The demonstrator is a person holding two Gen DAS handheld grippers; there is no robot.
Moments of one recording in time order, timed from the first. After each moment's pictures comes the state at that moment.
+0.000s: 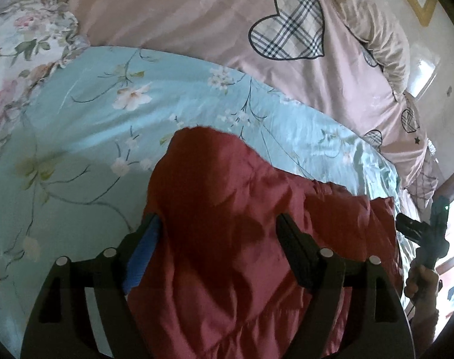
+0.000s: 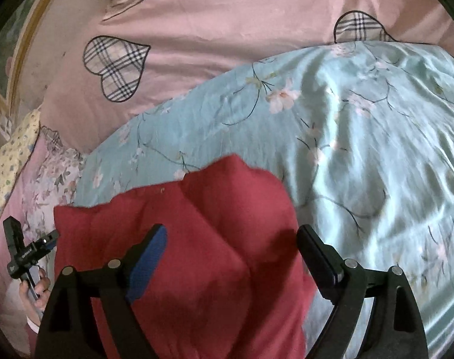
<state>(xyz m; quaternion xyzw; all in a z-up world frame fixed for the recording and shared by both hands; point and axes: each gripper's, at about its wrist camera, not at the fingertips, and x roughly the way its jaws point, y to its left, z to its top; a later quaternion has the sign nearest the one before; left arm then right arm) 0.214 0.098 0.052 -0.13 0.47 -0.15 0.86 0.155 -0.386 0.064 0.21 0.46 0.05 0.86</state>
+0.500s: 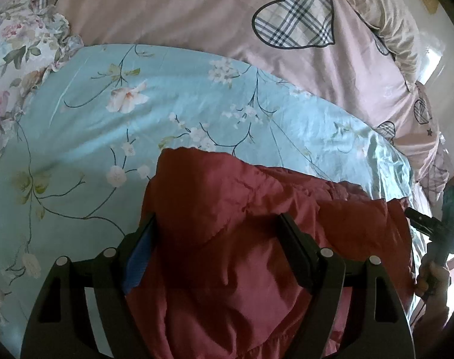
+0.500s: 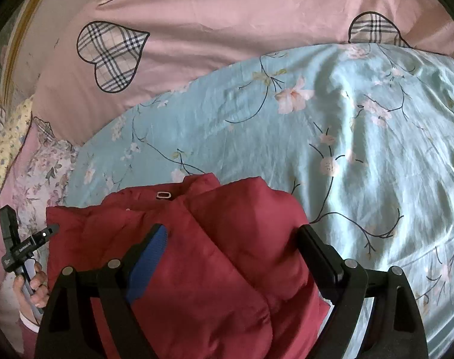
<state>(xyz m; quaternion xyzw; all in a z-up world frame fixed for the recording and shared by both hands) 0.235 0.085 0.044 -0.10 0.49 -0.13 0.86 0.177 -0.373 0.059 0.18 0.47 0.05 0.86</state>
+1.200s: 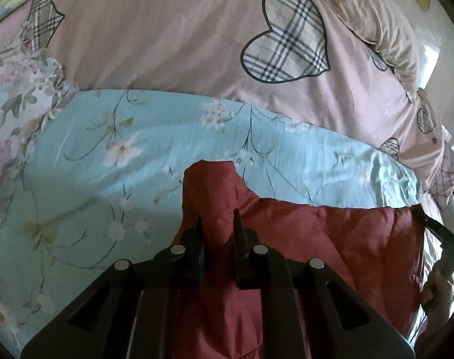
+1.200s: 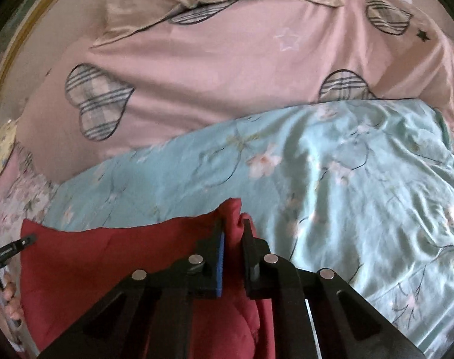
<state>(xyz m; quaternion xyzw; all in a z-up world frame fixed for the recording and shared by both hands) 0.273 0.061 0.080 -0.07 0.44 -0.11 0.89 0.189 -0.390 0.092 0.15 0.38 -0.05 0.91</state>
